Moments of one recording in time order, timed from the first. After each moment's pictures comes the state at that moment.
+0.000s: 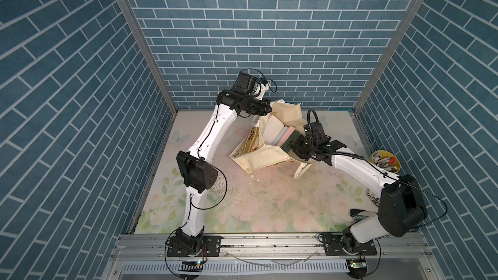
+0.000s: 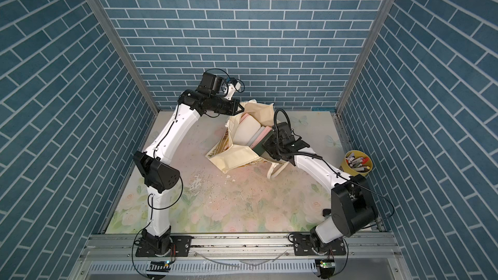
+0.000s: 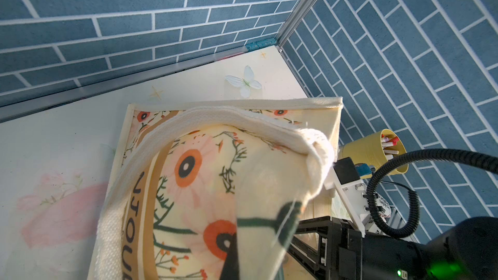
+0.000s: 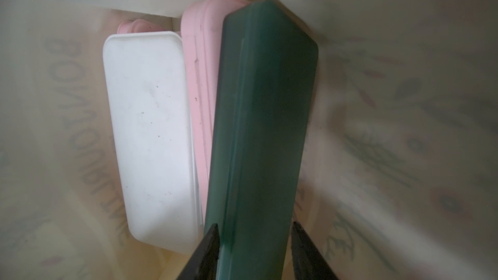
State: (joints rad) left arm -0.46 2.12 2.41 -1.02 0.43 -0.21; right arm 0.52 1.51 1.10 -0.37 -0.14 1.15
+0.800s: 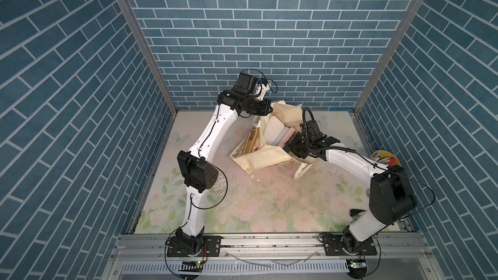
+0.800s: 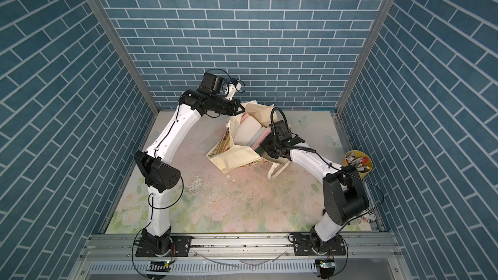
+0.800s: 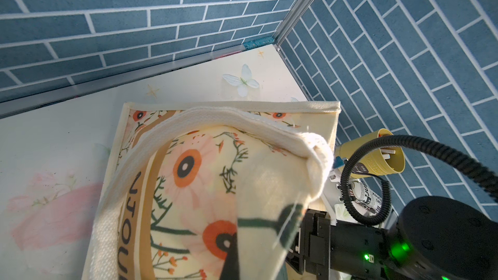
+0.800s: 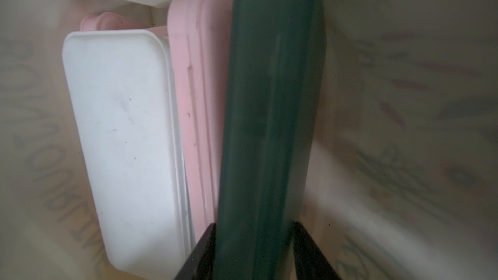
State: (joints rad) left arm -0.46 2.12 2.41 -1.02 0.44 -0.22; right arm 0.52 1.61 1.16 -0.39 -0.16 1.13
